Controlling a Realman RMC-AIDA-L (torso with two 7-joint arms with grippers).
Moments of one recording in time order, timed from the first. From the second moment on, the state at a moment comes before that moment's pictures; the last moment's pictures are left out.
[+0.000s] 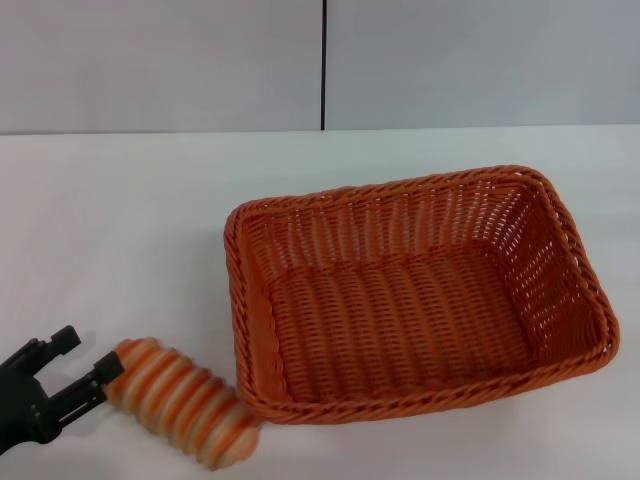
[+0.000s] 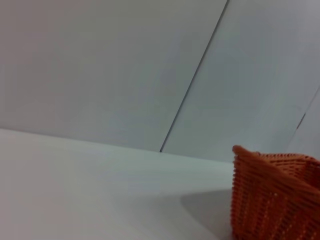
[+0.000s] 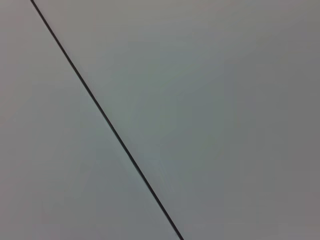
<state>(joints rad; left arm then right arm) -0.08 -2.06 0.25 0.34 2.02 1.66 -0.99 0.35 2.02 0.22 -0.34 1.50 1.50 -1.93</state>
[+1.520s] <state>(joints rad) -0.10 -2.06 0.30 0.31 2.03 1.59 -0.99 0.35 2.02 0.22 -0.34 1.50 1.49 -1.93</state>
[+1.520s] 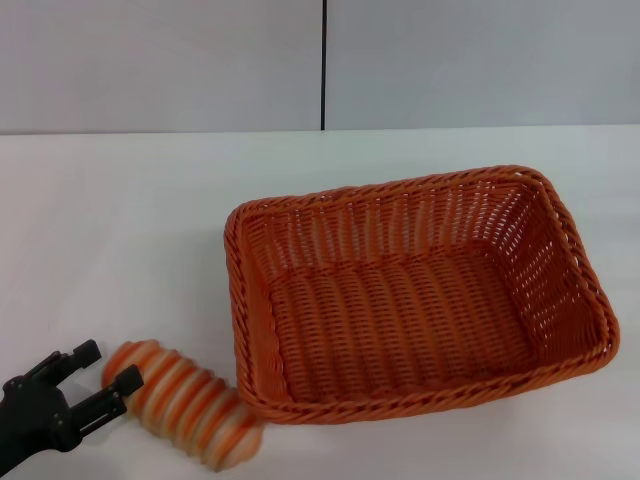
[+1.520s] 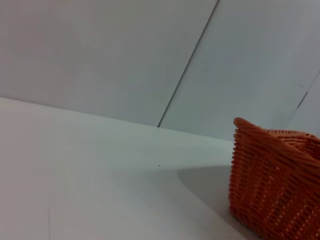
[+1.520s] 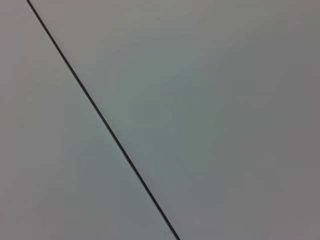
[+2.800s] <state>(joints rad) -0.11 -2.06 0.30 0.30 2.03 1.59 -1.00 0.34 2.02 0.25 -0.33 1.52 1.49 -1.93</state>
